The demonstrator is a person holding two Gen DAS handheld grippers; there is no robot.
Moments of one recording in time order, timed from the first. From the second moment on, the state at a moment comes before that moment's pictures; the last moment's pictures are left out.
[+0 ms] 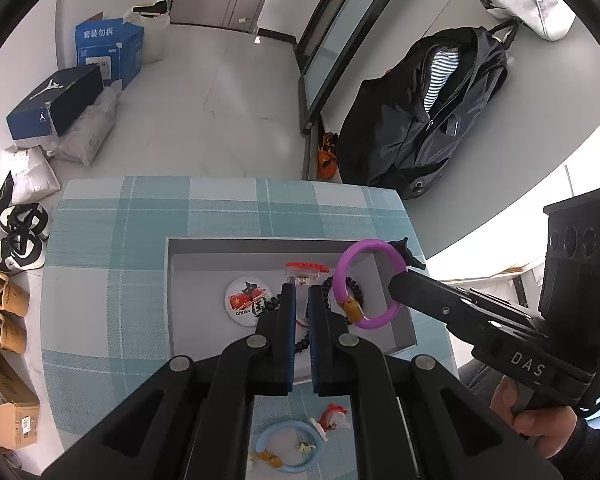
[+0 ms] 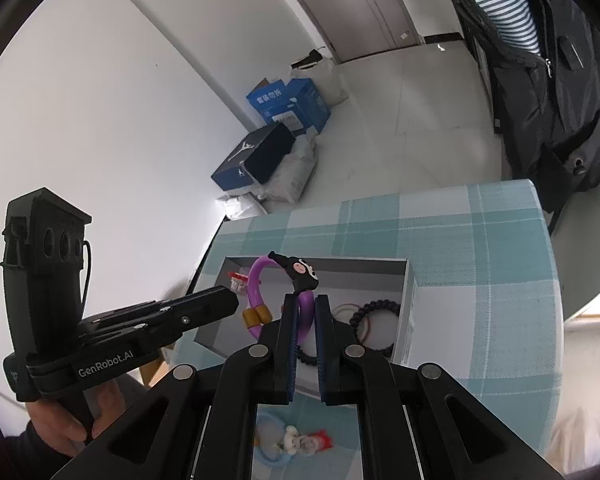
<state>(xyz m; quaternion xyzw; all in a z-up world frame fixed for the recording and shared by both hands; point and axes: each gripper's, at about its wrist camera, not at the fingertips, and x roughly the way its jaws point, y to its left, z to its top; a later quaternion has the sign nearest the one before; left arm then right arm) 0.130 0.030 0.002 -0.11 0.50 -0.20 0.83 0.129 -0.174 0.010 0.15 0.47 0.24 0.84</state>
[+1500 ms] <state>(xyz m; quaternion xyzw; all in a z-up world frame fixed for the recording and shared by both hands) 0.087 0.058 0.002 -0.13 0.49 -0.14 0.85 0.078 -0.186 0.044 0.14 0.42 0.23 0.87</state>
